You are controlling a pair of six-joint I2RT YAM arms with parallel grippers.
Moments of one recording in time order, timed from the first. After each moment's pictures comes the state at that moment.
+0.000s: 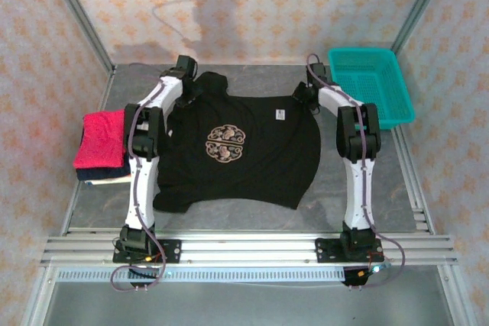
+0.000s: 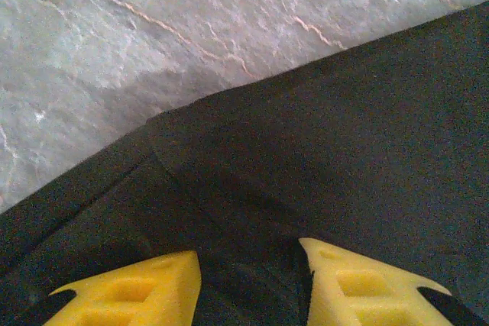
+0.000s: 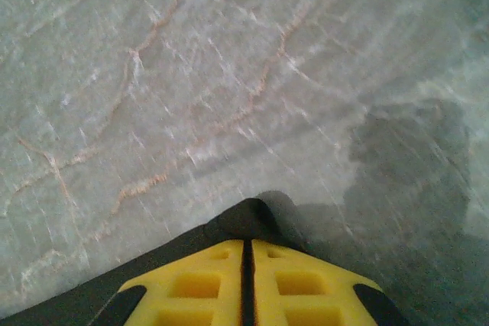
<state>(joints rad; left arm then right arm) -0.06 2.47 2.12 -0.78 -0.05 -0.83 0.14 2.40 1.90 -0.42 -0.12 0.65</state>
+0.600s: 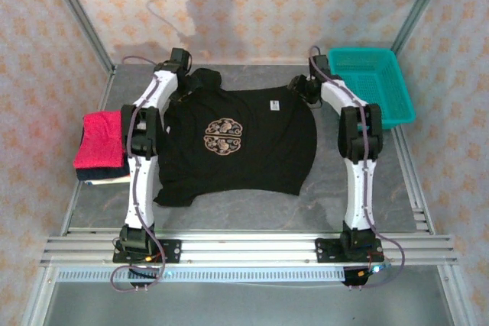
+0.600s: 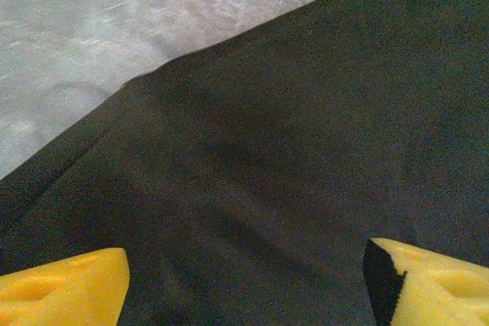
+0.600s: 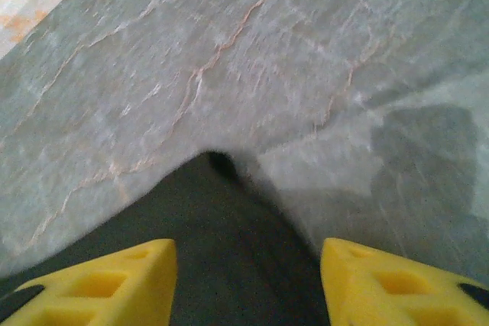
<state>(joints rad) -0.05 2.43 2.17 -0.86 -0.04 -0.75 0.13 2.25 1.80 -0.44 -0.20 0.62</state>
